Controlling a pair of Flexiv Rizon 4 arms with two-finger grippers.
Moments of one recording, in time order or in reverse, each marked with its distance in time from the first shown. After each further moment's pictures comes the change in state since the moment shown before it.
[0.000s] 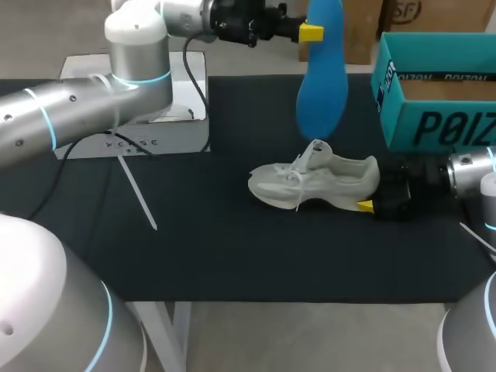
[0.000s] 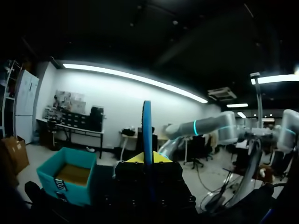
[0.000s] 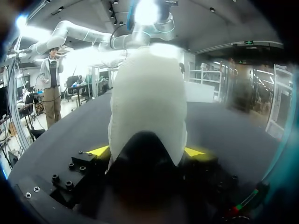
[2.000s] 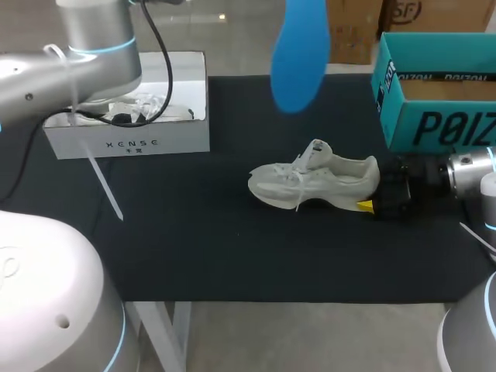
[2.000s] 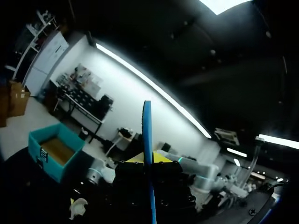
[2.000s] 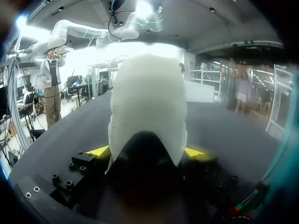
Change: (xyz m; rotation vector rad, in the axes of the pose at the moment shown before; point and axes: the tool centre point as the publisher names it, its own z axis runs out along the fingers) left arm 0.053 -0.104 -0.020 0.083 -0.032 -0.444; right arm 0.000 0.000 0.000 0.000 0.000 0.000
